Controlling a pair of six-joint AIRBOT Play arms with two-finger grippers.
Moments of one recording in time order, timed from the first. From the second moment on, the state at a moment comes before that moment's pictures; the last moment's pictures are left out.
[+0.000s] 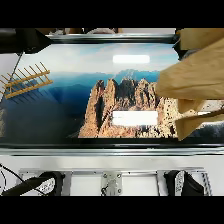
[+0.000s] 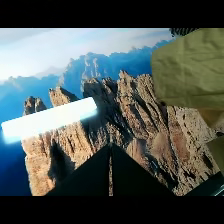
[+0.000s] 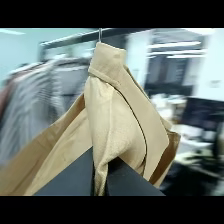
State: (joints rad) left arm 0.03 -1.28 1.97 0.92 -1.41 -1.43; right arm -0.82 -0.46 0.98 -0.49 0.17 0.52
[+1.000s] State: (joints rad) left arm 0.00 -1.28 1.97 0.92 -1.50 -1.43; right arm -1.07 -0.67 1.23 -0.50 -0.12 0.51
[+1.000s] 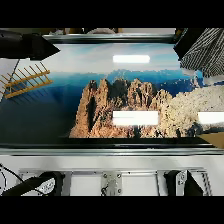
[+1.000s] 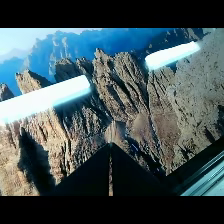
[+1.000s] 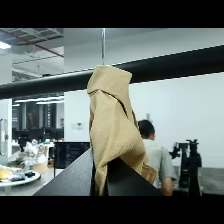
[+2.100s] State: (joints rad) left arm 0.00 -1.28 1.97 0.92 -1.54 -1.43; right arm -1.36 -0.70 1.21 -0.44 0.37 0.52
